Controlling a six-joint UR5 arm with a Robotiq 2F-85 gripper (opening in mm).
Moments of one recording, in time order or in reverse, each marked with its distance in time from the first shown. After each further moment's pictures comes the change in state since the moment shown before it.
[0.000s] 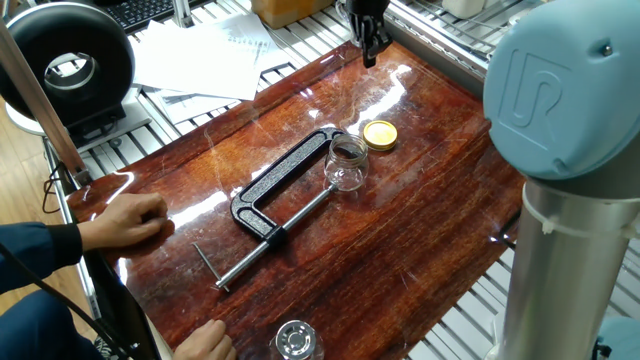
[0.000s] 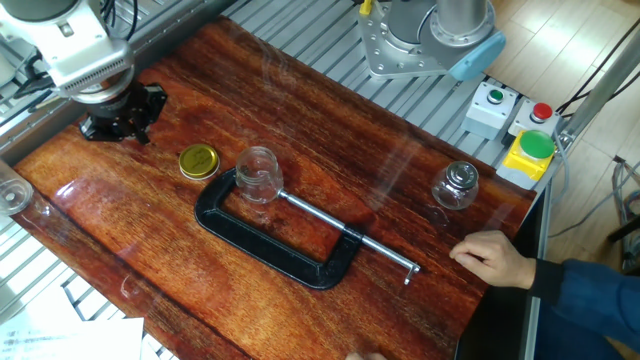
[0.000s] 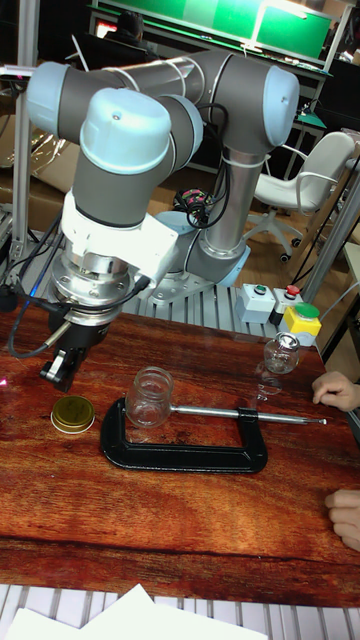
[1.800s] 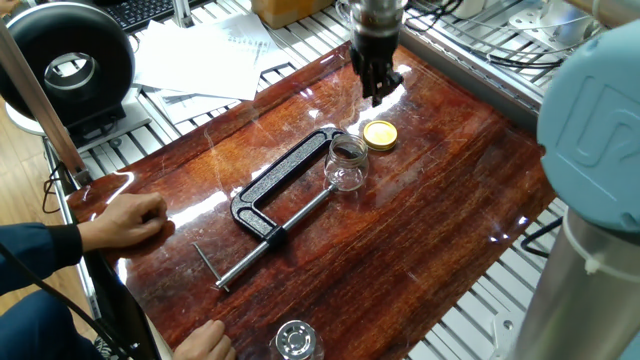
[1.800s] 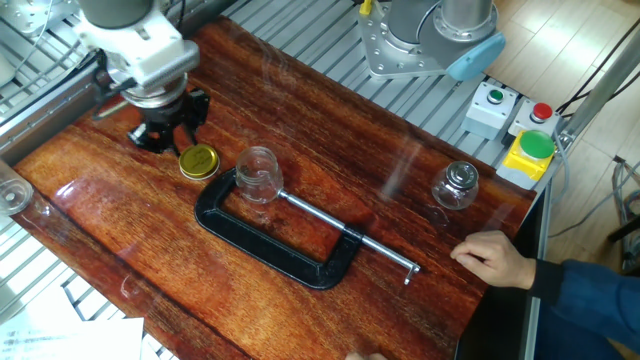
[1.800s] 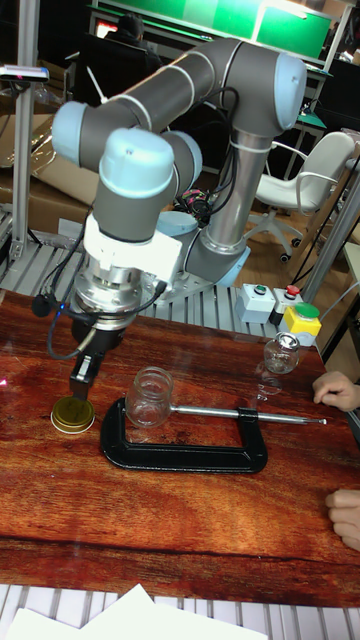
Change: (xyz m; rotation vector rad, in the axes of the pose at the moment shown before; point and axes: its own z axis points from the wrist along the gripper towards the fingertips) arm -0.017 0.054 0.058 0.045 -0.049 -0.147
